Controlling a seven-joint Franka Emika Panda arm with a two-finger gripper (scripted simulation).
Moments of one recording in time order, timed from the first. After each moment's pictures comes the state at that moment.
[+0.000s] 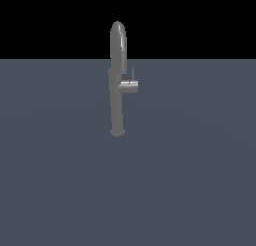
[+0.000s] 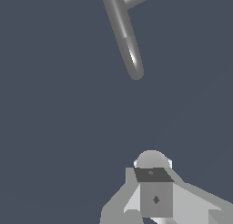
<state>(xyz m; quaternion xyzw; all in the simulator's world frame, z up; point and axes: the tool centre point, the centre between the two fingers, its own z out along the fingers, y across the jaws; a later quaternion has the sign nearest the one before) -0.191 0.014 0.465 -0.98 0.08 0.12 0.10</state>
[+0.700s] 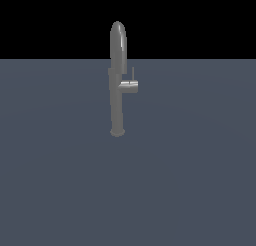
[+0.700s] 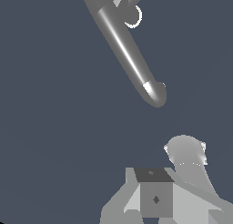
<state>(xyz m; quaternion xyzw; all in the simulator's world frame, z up) -0.113 0.020 0.449 -0.94 0.17 0.23 0.19</state>
